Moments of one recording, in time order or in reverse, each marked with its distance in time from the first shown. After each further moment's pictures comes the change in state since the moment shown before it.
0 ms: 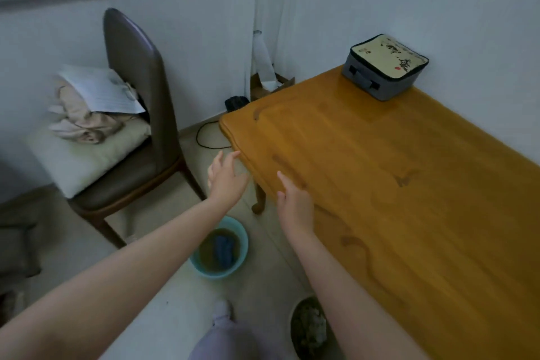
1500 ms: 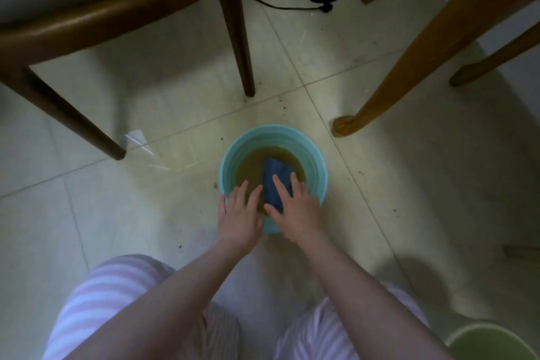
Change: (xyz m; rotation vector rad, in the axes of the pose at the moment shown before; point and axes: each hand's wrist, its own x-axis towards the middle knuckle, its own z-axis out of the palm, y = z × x) left_hand 0.116 -0.587 0.249 0.603 -0.301 -0.040; right_hand 0.001 0.217 0.592 -0.528 -0.761 -0.074
